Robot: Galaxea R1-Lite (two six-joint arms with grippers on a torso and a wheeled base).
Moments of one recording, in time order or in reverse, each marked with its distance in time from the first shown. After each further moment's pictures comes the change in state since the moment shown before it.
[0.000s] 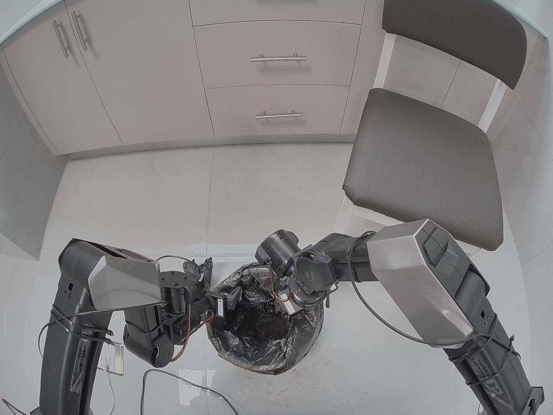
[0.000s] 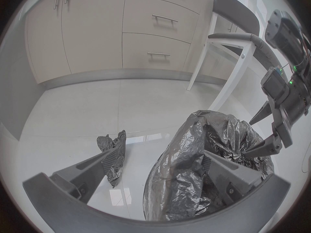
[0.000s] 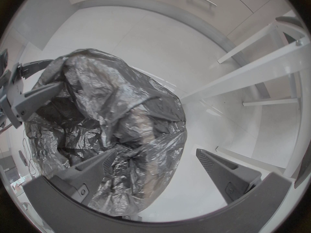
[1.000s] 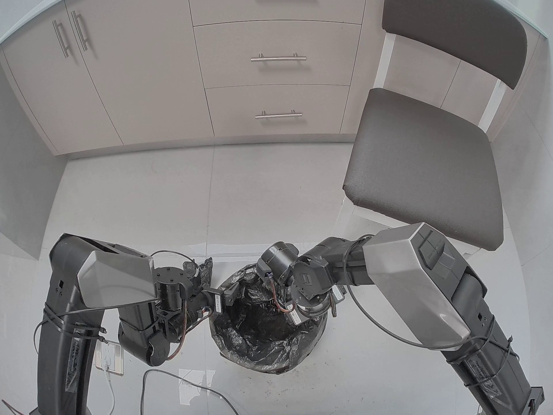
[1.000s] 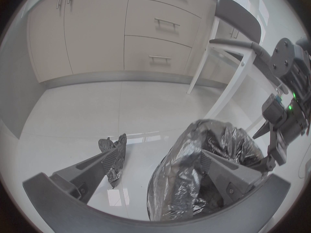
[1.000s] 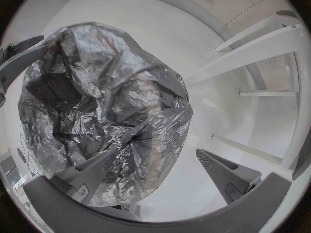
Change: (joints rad) left arm 0.000 -0.050 0.035 0.000 -0.002 -0.025; right arm 0.007 0.013 0.000 0.132 -0.023 0.070
